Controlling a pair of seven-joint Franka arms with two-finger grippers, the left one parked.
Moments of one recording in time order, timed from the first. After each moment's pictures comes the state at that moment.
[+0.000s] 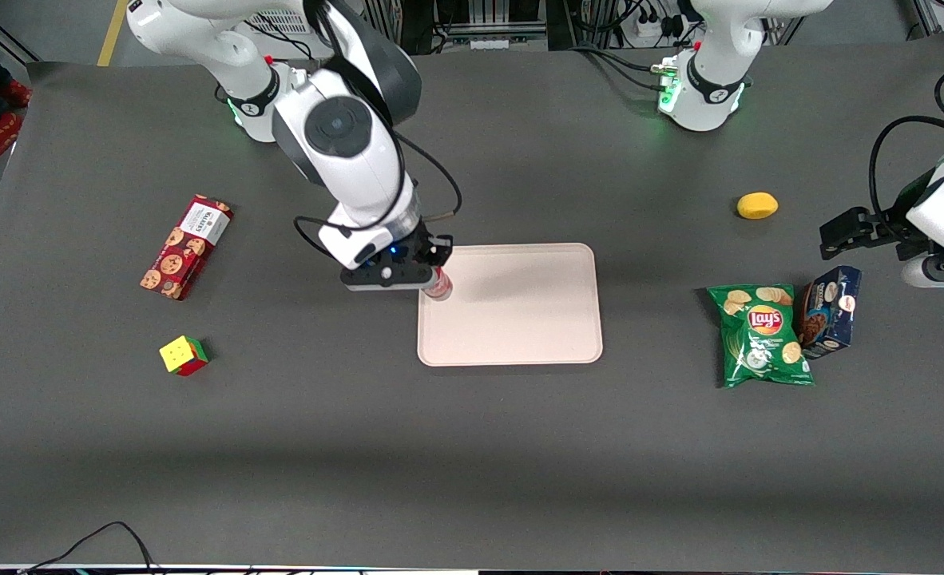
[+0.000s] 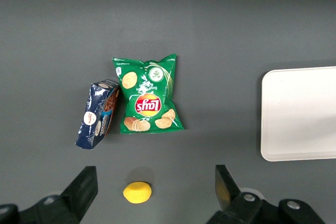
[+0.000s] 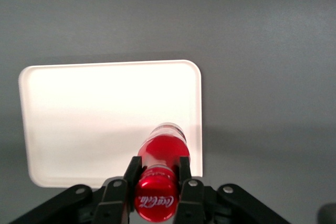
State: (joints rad) arm 0.59 0.38 0.08 -1.58 0.00 2.02 0.70
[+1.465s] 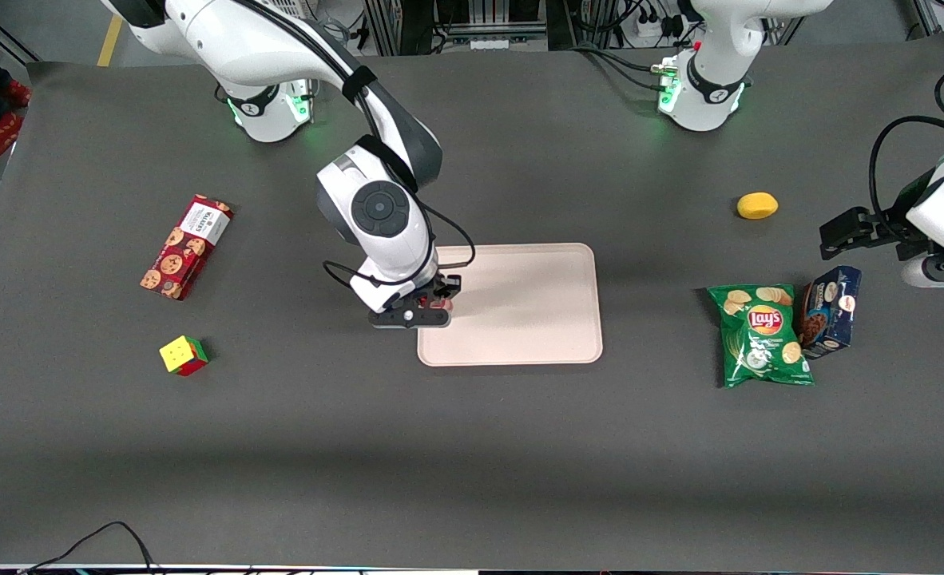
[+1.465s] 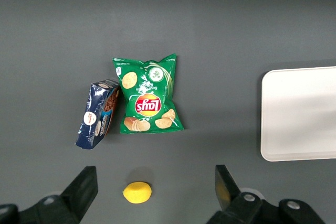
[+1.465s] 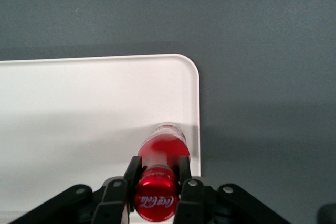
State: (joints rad) arm 0.59 0.55 0.07 -1.58 -0.02 2.12 0.70
